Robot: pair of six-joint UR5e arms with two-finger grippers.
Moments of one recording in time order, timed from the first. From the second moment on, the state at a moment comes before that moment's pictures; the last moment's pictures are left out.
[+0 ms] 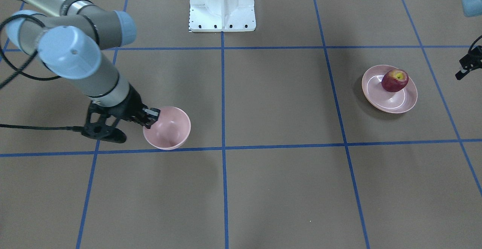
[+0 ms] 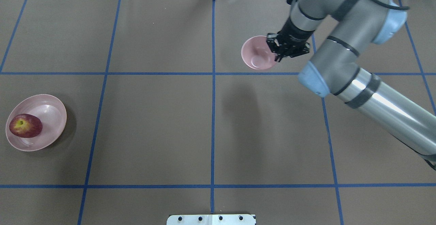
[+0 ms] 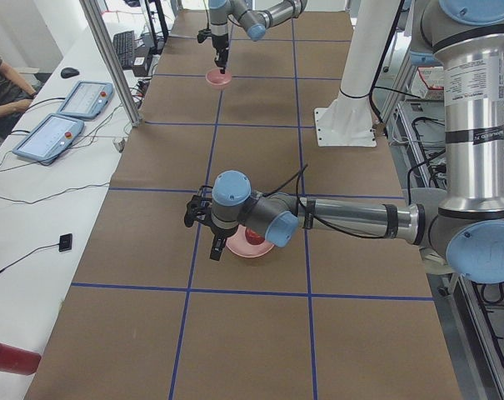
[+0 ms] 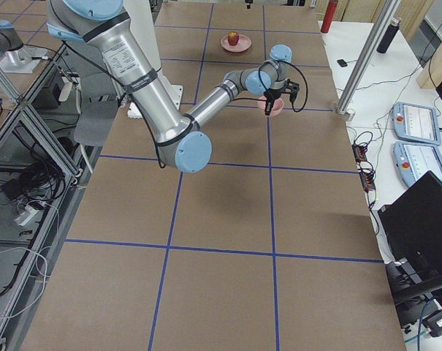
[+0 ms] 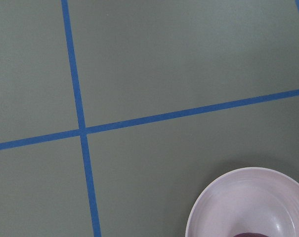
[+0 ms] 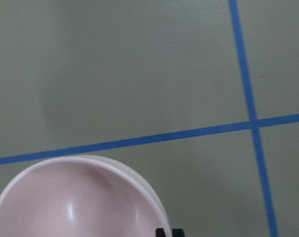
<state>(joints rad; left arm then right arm) -1.39 -1.44 -1.74 -2.02 -2.37 -0.28 0.85 -0.84 1.50 -1.53 2.18 1.21</state>
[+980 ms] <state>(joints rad) -1.39 -1.45 -1.72 -2.02 -2.37 -0.28 0.72 -0.70 1.18 -1.18 2.14 1.42</state>
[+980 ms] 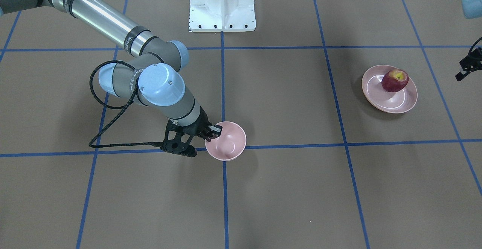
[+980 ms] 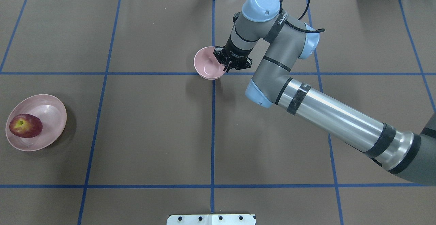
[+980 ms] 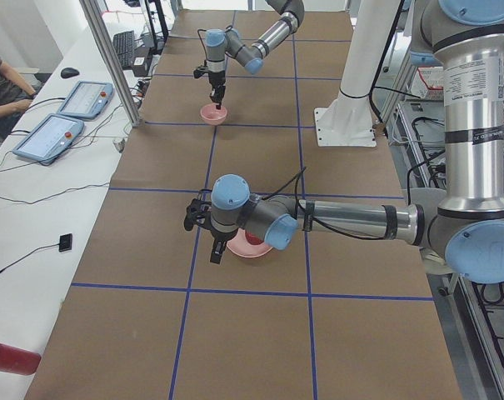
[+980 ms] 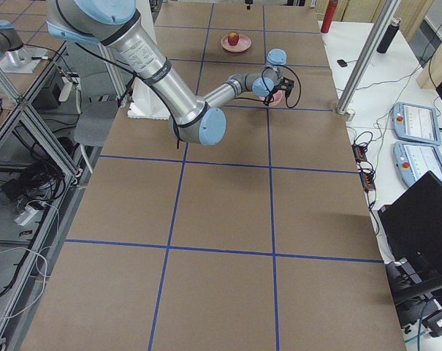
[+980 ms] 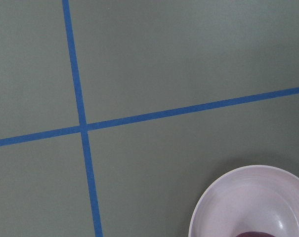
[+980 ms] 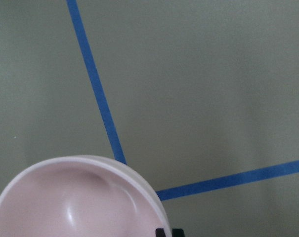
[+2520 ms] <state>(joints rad) -1.10 -1.47 -1.81 -2.02 -2.18 -0.71 1.12 -1.48 1.90 -1.24 2.35 0.93</state>
